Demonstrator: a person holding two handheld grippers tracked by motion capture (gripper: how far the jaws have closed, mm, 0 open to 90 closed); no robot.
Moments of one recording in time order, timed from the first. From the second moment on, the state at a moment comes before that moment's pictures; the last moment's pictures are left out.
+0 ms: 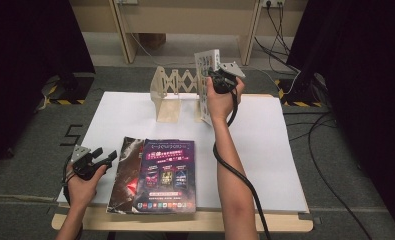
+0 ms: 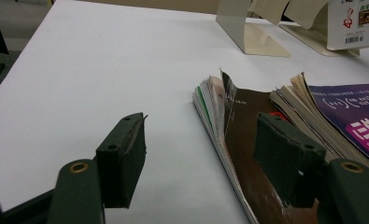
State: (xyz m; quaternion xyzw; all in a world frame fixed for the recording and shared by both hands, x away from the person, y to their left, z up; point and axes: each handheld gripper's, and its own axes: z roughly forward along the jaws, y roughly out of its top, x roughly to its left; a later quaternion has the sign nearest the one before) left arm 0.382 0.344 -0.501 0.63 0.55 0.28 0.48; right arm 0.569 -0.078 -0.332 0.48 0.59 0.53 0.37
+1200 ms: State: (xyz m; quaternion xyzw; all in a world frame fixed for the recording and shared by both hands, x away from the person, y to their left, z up) left arm 0.383 0.344 -0.501 0.63 0.55 0.27 0.48; right arm 0.574 -0.074 -0.328 0.48 0.58 0.55 0.37
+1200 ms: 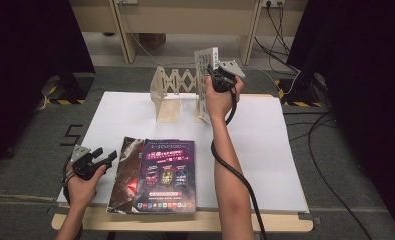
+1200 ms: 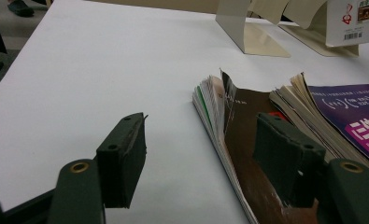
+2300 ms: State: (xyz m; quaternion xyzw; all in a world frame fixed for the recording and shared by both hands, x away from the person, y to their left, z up) left arm 0.382 0.340 -0.500 0.64 0.54 0.28 0.47; right arm 0.511 -0.093 -0.376 0.42 0.61 0.52 0.42
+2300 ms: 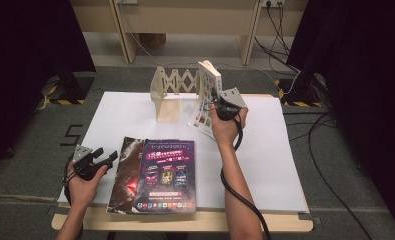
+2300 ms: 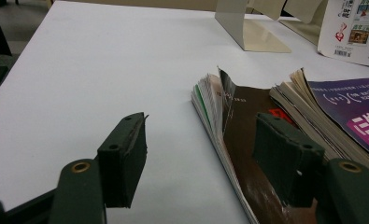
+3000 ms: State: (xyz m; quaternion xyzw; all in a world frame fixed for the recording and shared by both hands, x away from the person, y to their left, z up) left arm 0.382 0.340 -0.500 0.64 0.54 0.28 0.47; right arm 0.500 -0.119 -0.362 0.41 0.65 0.52 0.37
